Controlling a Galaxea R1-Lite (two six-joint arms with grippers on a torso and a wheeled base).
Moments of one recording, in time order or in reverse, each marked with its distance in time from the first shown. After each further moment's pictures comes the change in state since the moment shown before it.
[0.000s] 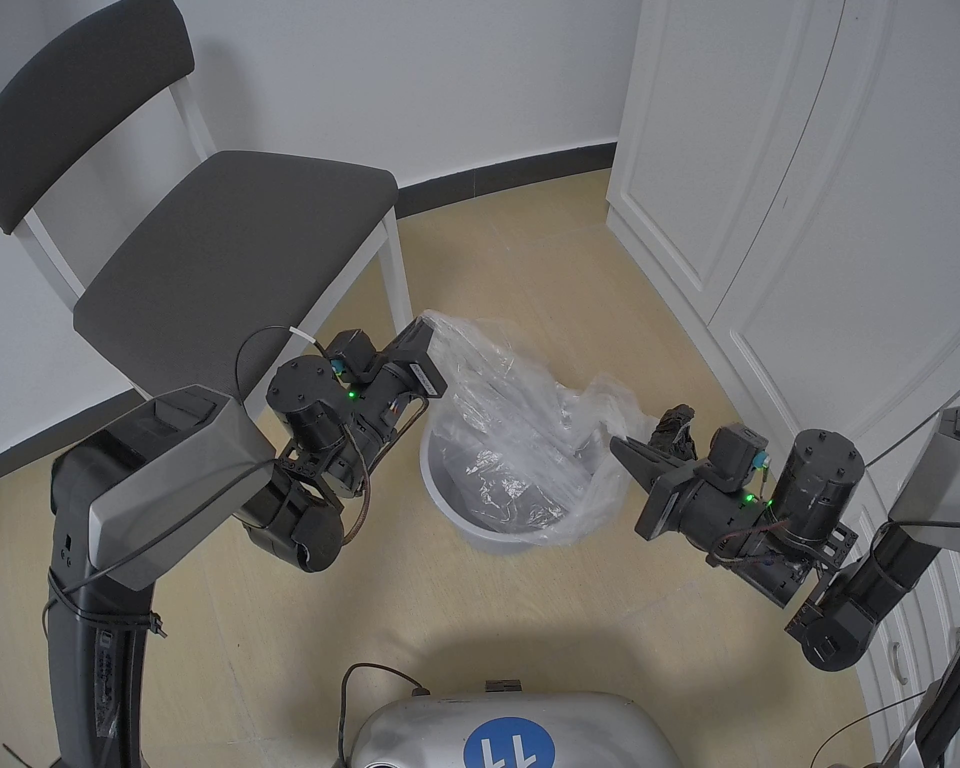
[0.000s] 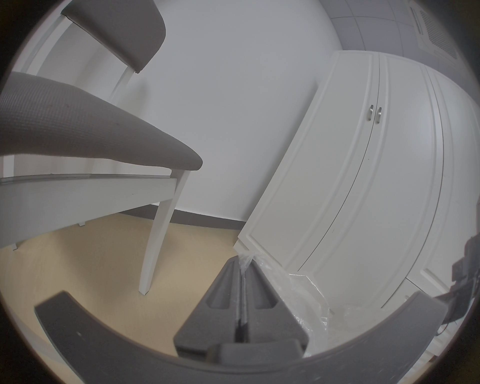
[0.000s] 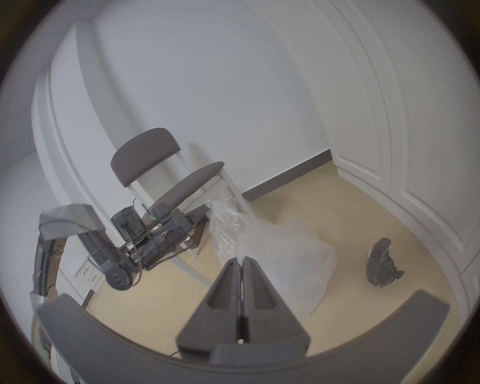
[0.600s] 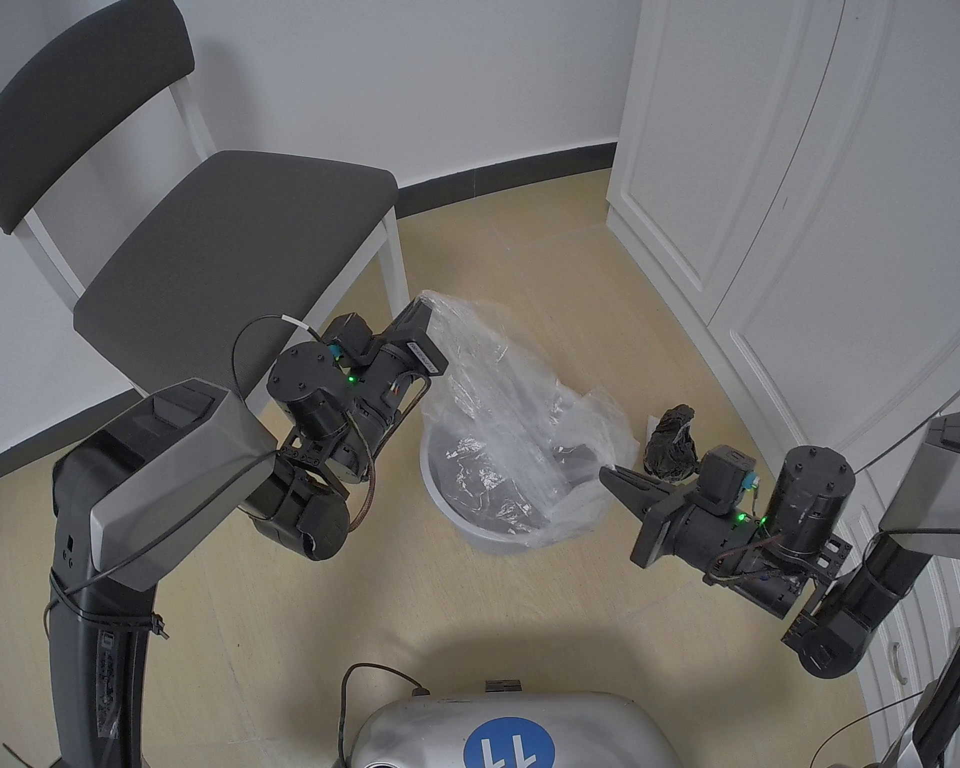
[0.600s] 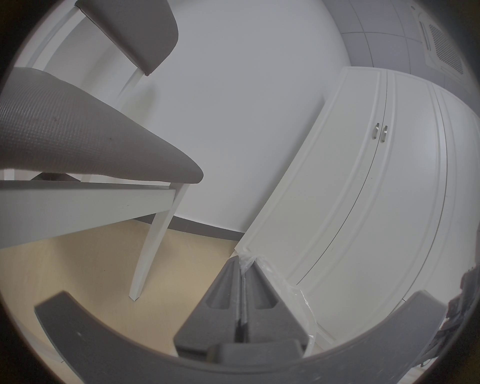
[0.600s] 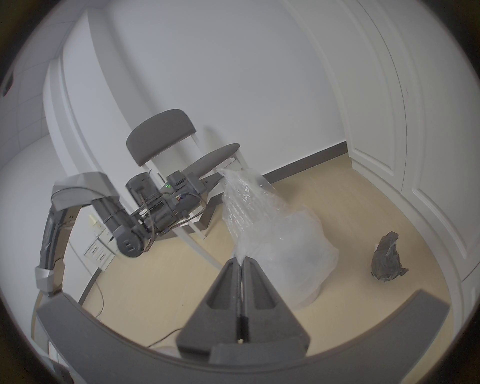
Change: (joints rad) left arm -0.006 0.001 -0.061 0.000 0.030 -0.073; right arm 0.003 0.021 0.042 0.000 0.076 -0.057
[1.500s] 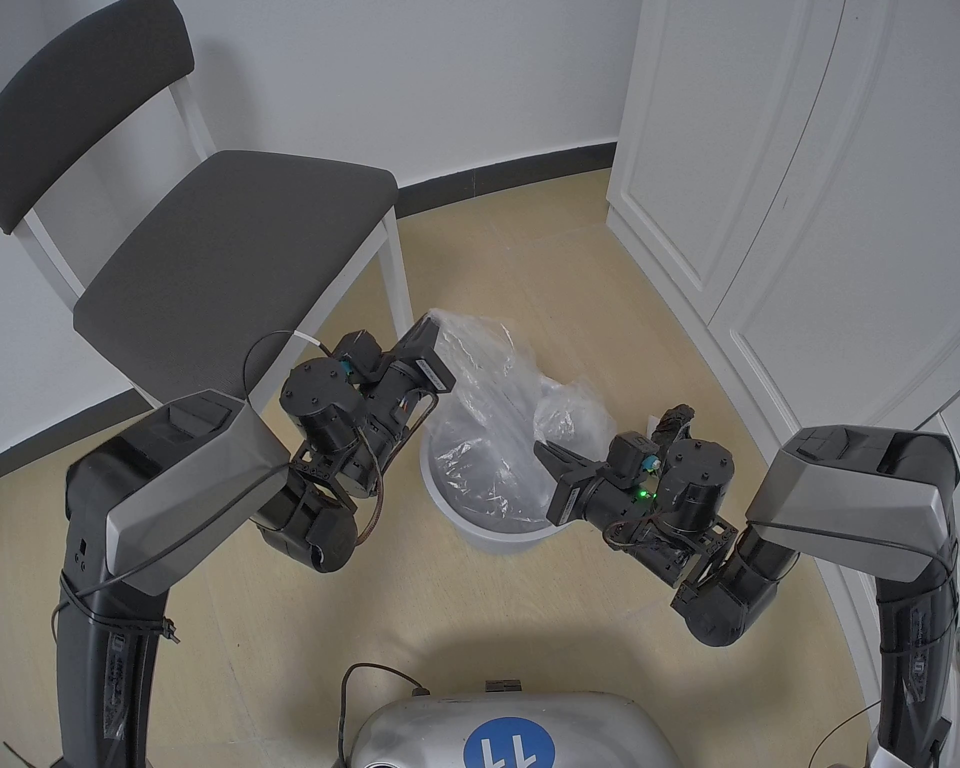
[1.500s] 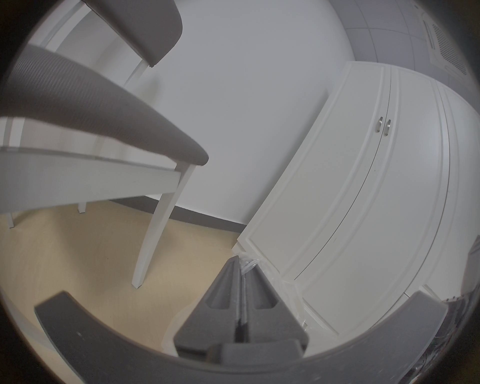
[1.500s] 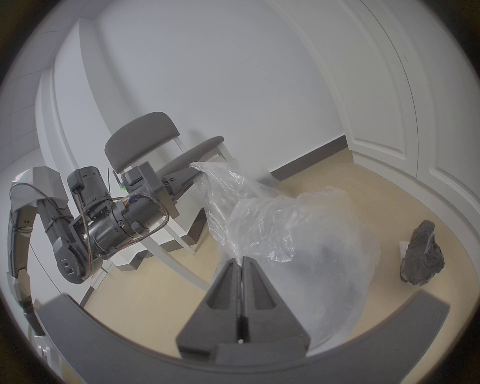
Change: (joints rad) left arm -0.013 0.030 0.010 -0.003 0.018 -0.005; right arm 0.004 0.362 -0.439 0.001 -0.052 0.061
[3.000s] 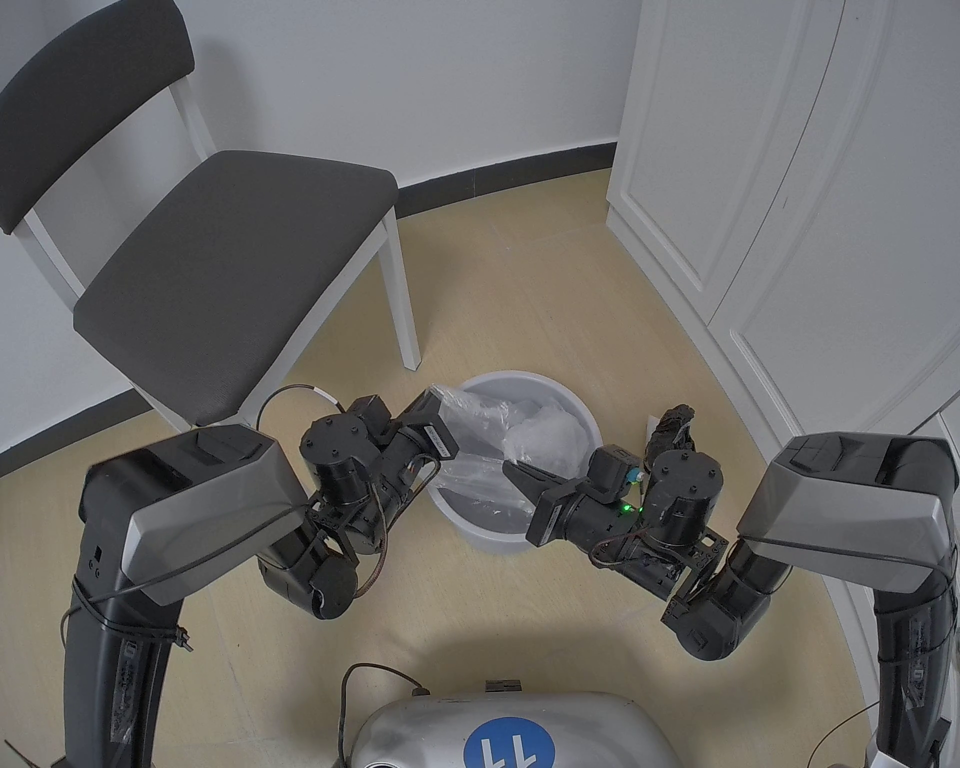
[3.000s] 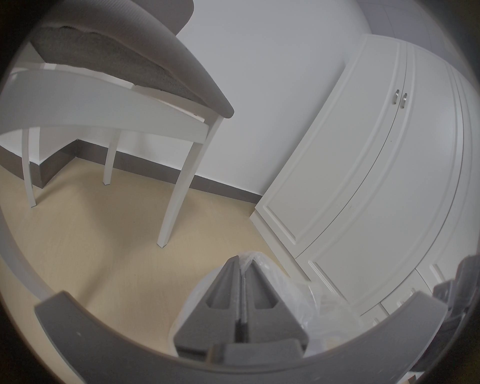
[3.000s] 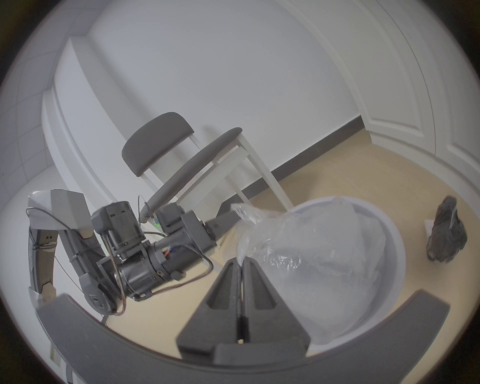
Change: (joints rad) left arm -0.031 0.036 0.177 -0.003 0.076 -0.005; right arm 0.051 -0.006 0.019 0.000 0.090 0.096
